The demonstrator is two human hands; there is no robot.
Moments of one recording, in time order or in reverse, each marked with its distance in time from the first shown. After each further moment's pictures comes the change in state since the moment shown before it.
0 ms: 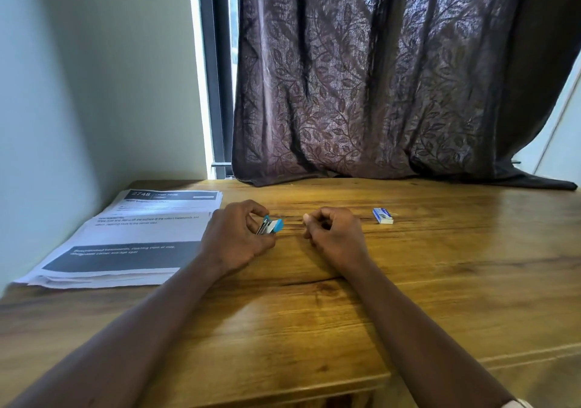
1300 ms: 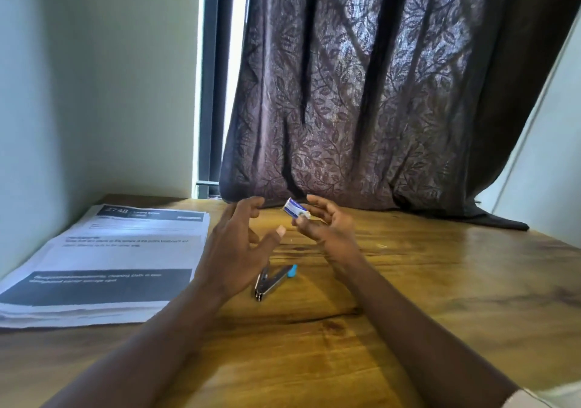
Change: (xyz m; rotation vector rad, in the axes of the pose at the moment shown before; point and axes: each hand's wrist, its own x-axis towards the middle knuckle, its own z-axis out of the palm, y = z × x) left_hand 0.015 -0.005 0.001 -0.167 0.142 0.186; right_hand 0.049 -0.019 0.010 0.525 -0.001 0.046
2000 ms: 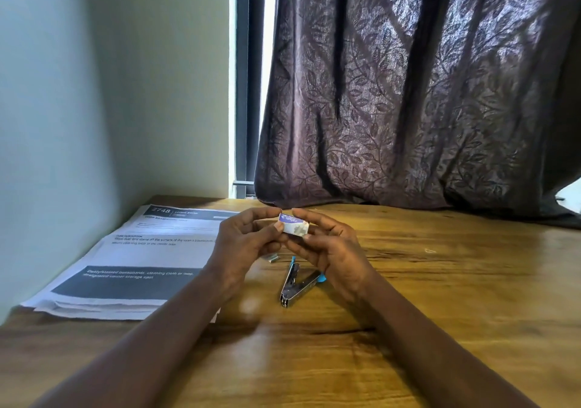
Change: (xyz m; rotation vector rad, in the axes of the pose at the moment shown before) left_hand 0.012 -0.027 -0.009 -0.808 -0.026 -0.437; right_hand -0.023 -0.003 0.036 0.556 -0.348 0.252
